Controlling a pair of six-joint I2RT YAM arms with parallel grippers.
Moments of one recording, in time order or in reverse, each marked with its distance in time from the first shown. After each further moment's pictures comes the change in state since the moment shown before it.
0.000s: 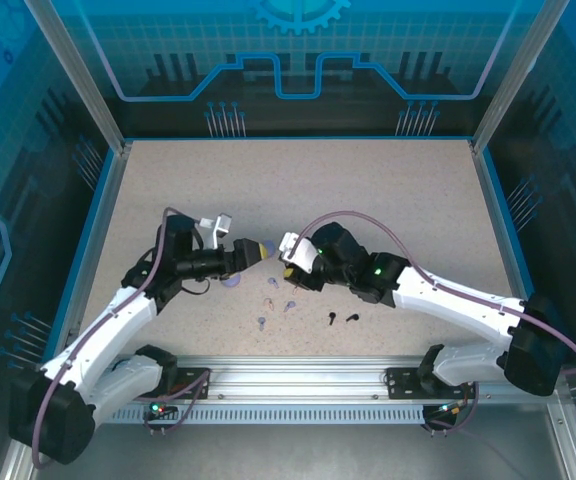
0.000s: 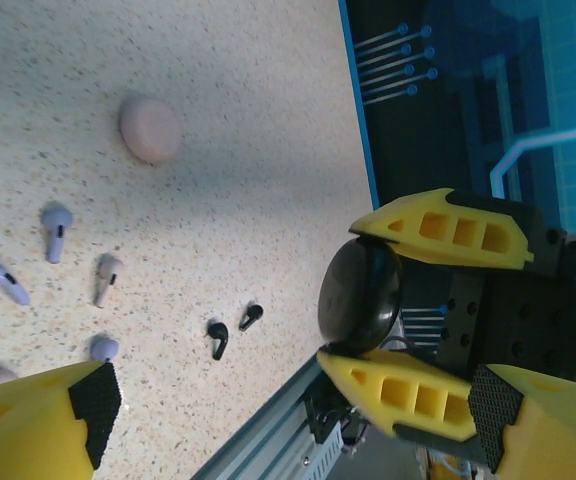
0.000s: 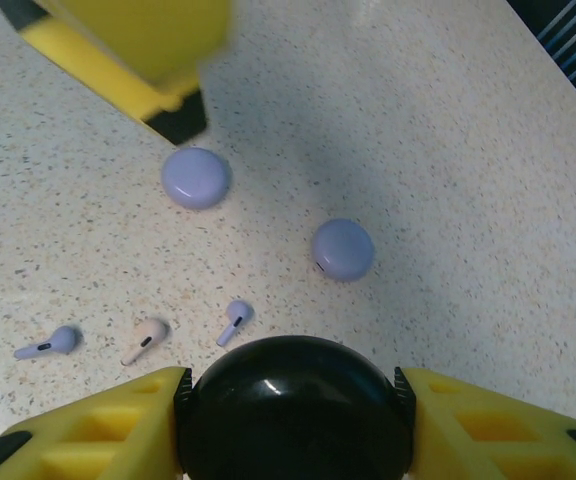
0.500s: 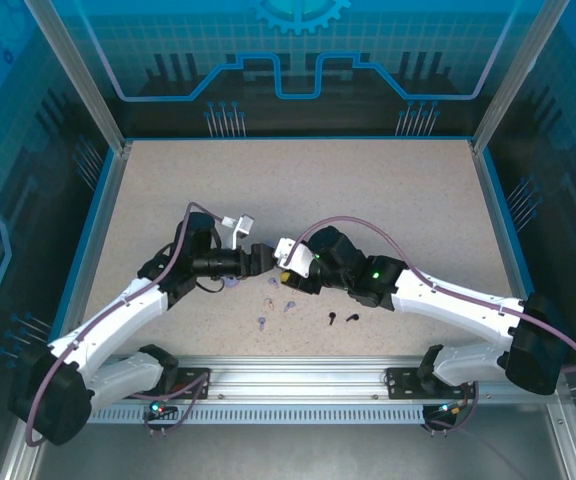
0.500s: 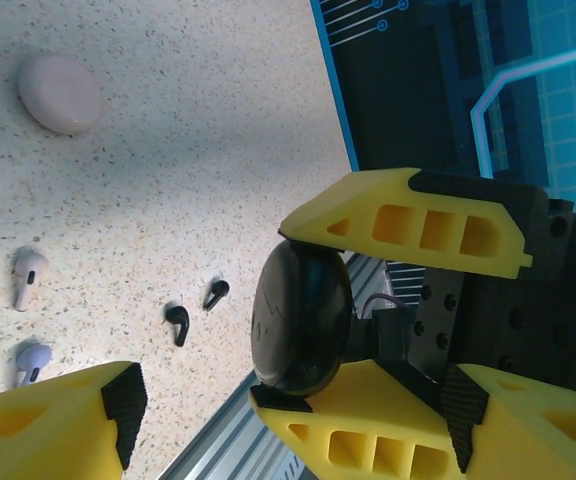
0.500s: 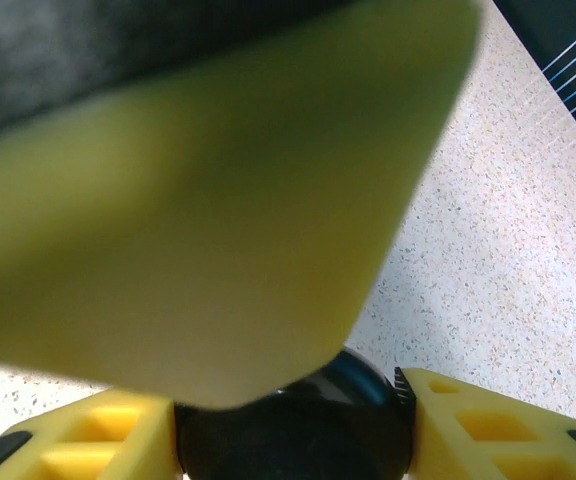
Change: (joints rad) left arm -0.121 0.085 0.035 0.073 0.010 0.005; right arm 0.024 0.000 0.000 0.014 0.012 -0.032
